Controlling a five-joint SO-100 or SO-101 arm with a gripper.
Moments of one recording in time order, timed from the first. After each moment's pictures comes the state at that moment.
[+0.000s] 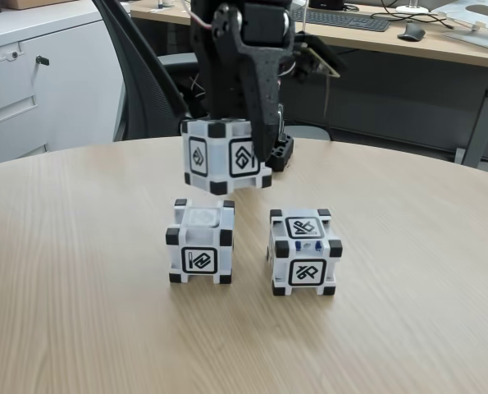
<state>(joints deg) 17.5 139.1 128.0 94.7 -36.2</state>
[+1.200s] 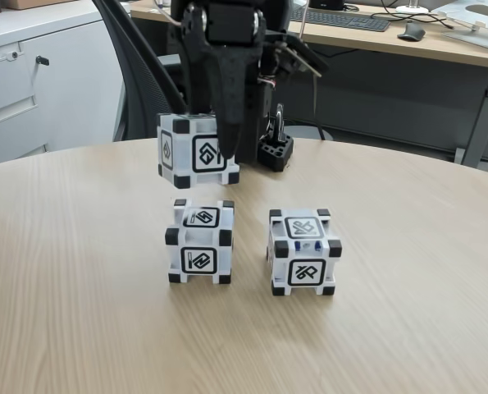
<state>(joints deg) 25.8 139.1 128.0 95.6 -36.3</state>
